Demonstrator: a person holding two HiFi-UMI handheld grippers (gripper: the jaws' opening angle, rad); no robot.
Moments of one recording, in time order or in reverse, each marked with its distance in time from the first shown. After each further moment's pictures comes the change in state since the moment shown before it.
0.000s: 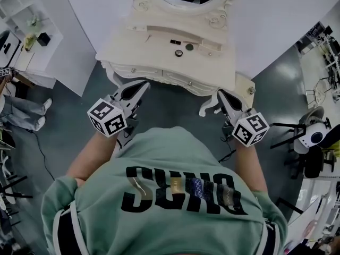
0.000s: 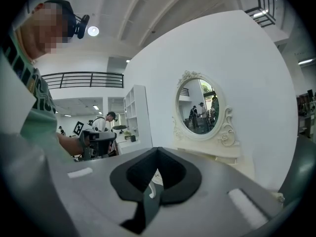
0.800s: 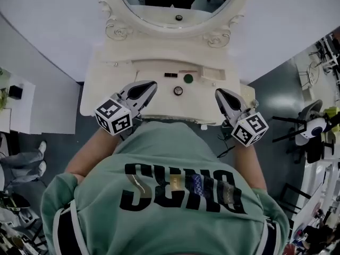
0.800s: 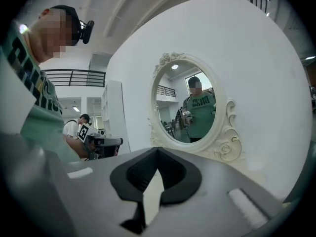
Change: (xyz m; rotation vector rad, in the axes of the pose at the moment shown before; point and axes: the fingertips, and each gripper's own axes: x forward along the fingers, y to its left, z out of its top) left arm 0.213 0.245 0.040 0.002 0.144 -0.245; right arm 0.229 -0.163 0.035 0.052 -0.025 -0.158
